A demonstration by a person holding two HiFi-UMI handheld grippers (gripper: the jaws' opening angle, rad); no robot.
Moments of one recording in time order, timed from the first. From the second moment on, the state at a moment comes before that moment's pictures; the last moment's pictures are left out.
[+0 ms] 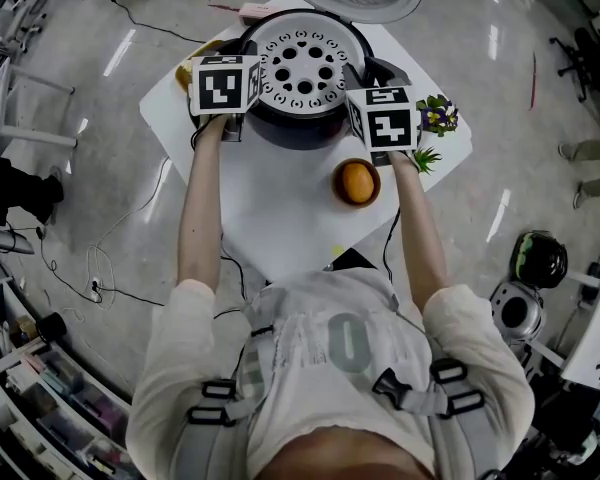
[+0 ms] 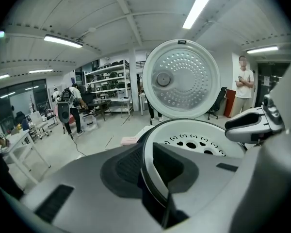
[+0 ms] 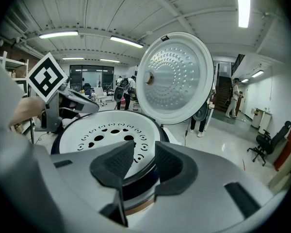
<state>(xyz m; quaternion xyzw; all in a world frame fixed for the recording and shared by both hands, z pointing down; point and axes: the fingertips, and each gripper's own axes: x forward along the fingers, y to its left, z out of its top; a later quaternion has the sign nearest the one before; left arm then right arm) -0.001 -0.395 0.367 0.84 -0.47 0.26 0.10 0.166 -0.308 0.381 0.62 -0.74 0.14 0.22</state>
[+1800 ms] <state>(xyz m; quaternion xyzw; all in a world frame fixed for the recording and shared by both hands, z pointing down) -0.259 -0.136 0.220 0.62 -0.78 -0.02 -0.04 -0.096 -0.211 0.239 0.41 -0.91 -0.03 0.02</state>
